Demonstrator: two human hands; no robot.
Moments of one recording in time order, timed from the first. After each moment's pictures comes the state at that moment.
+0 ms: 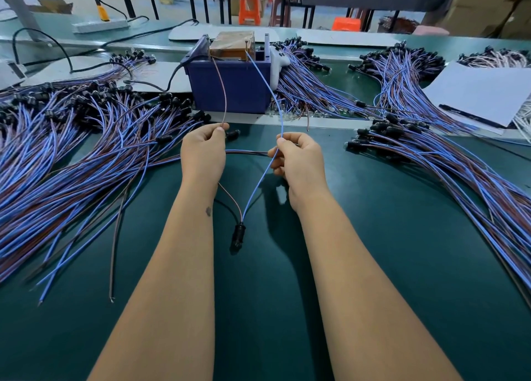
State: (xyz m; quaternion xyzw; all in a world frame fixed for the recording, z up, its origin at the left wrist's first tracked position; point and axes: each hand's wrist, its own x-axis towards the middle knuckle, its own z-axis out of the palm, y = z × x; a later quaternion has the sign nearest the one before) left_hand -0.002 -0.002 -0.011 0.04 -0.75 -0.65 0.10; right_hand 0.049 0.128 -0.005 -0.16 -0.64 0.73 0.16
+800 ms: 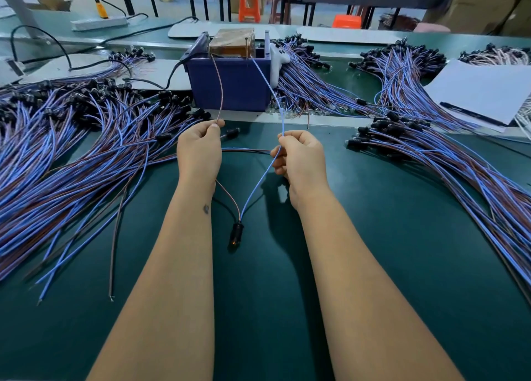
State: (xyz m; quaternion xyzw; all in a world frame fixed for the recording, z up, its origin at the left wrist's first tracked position) left_hand -0.001 -0.004 -0.008 0.07 -0.73 -0.67 0.08; right_hand 0.049 0.128 -0.002 -0.17 -0.63 0.74 0.16
